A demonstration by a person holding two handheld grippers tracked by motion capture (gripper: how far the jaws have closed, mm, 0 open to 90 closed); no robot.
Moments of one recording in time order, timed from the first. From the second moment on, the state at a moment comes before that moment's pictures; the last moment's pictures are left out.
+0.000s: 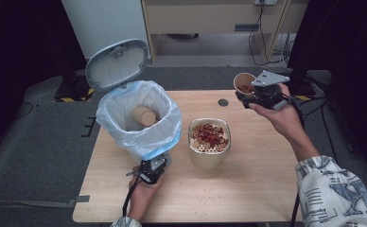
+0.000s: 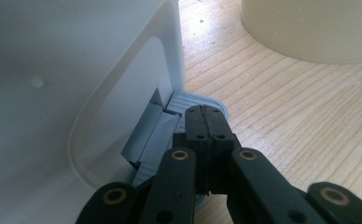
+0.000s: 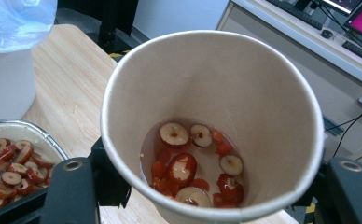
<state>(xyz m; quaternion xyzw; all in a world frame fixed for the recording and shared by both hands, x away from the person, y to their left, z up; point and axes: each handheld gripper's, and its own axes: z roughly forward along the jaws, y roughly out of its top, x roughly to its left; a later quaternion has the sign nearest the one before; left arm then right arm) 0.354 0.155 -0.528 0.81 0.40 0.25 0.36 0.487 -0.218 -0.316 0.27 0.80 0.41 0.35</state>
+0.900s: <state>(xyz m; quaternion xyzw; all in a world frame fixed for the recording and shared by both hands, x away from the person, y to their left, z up) 0.354 0.155 -0.528 0.81 0.40 0.25 0.36 0.484 -0.197 -0.312 0.24 0.81 0.41 0.35</state>
